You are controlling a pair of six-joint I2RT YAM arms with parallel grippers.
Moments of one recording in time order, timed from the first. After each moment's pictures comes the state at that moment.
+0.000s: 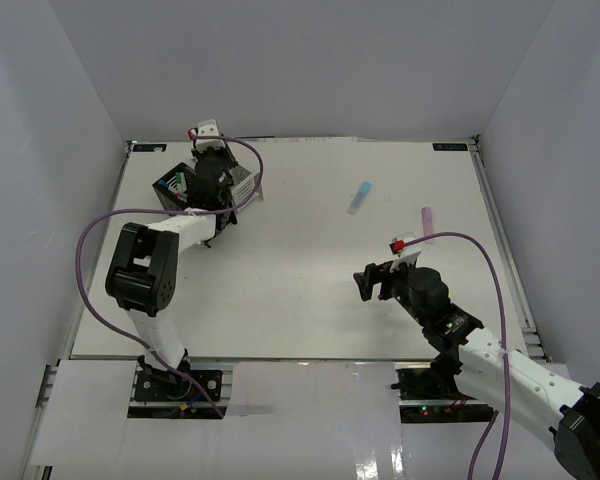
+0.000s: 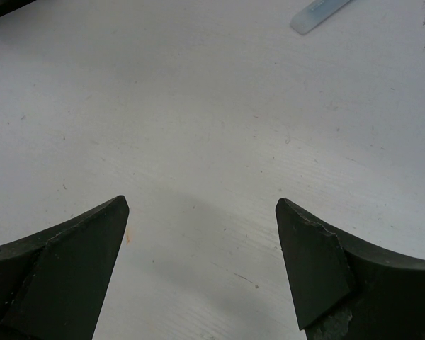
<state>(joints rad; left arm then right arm) -0.29 1.82 1.11 0.88 -0.43 -0.07 0.70 0.69 0.24 0.15 0.16 0.21</state>
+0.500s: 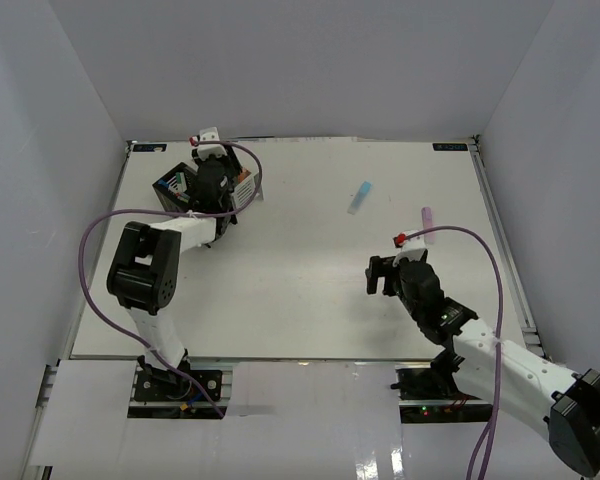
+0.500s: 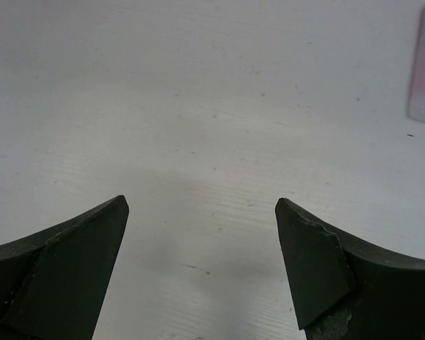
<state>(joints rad) -0.28 1.85 1.07 0.86 -0.40 -0.14 0.69 0.77 0.28 0.08 0.33 0.24</state>
